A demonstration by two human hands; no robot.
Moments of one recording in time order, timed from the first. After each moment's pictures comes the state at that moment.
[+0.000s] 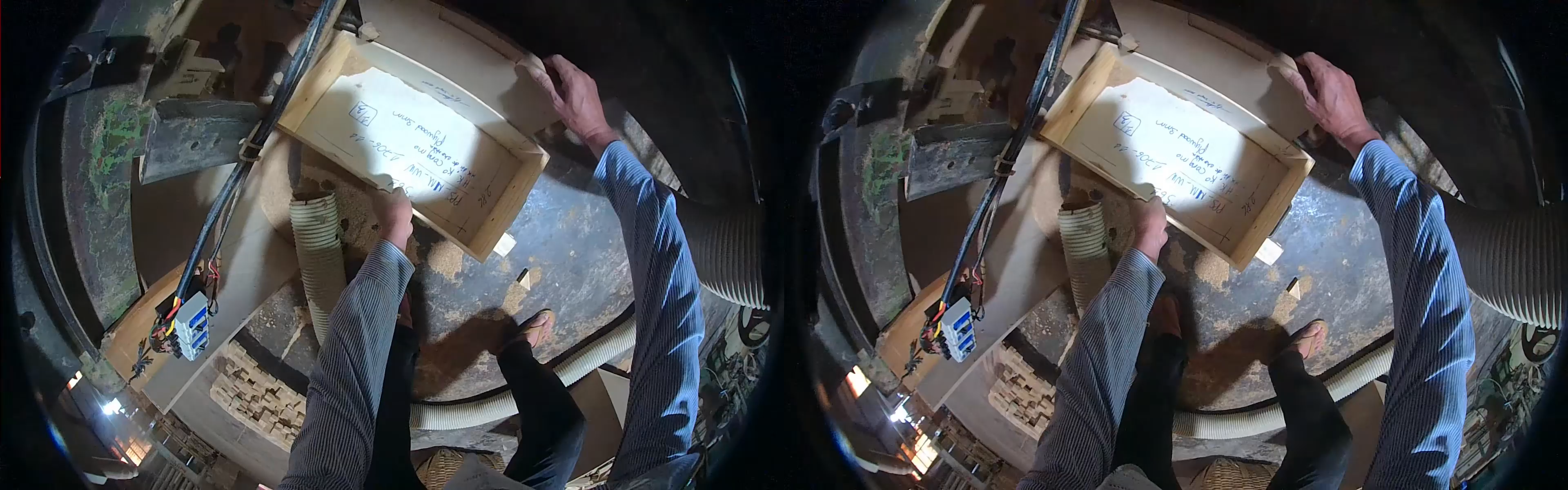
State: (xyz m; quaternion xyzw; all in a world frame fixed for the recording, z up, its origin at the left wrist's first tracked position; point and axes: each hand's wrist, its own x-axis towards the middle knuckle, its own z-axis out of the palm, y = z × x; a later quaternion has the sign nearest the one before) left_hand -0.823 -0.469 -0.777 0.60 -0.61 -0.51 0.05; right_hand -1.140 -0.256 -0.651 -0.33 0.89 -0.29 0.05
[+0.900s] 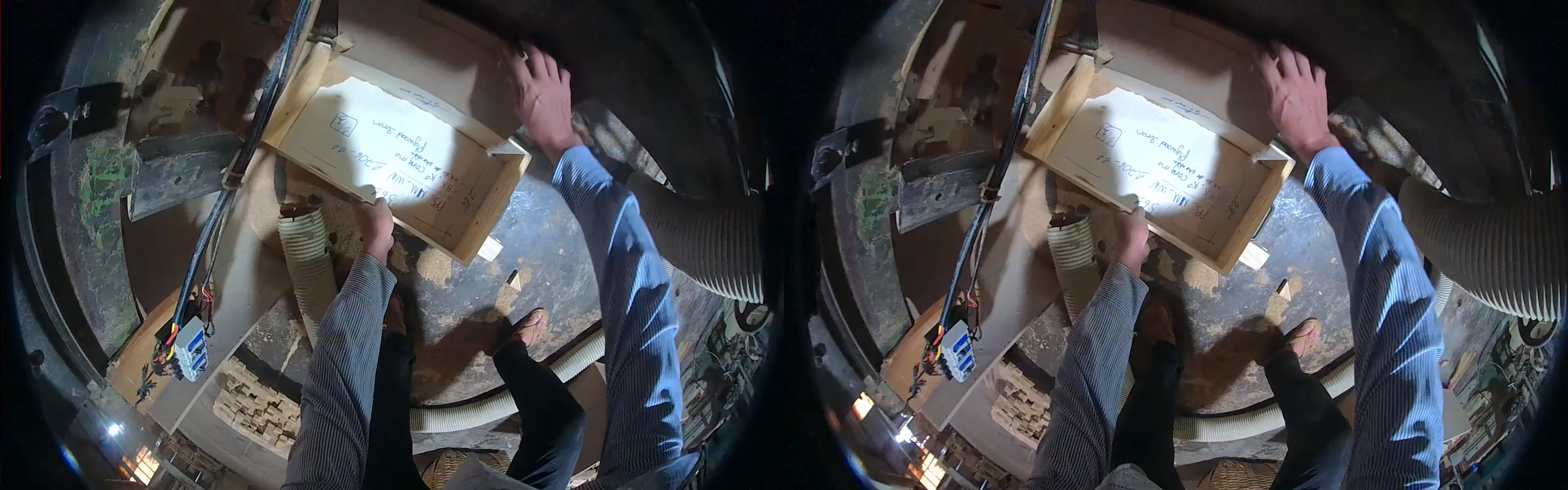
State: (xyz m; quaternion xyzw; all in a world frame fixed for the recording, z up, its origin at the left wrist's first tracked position) left_hand -0.811 -0.479 -0.792 0.56 -0.61 -0.56 0.01; right_hand -1.130 -0.271 -0.675 -0.36 0.91 -0.05 -0.18
